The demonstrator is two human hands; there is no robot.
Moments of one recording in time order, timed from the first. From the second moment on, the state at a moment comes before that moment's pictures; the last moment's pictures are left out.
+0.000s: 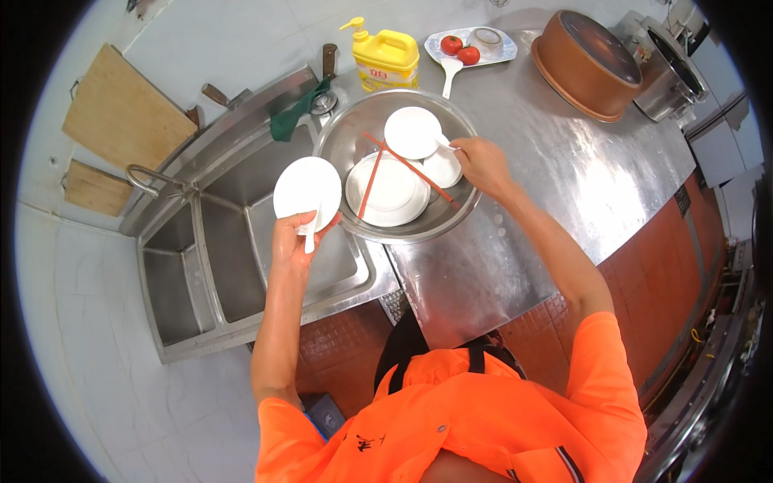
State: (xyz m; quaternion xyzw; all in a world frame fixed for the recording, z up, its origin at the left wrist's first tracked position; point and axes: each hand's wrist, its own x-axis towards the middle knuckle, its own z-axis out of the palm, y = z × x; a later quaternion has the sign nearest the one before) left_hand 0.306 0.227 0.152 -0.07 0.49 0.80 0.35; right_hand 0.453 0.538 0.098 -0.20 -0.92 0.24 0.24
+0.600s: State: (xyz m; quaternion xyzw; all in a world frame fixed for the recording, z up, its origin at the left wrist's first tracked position) left_hand 0.330 0.148 0.116 -0.17 0.51 0.76 0.36; right_hand 0.384 0.591 0.080 0.04 -0.98 -0.02 0.17
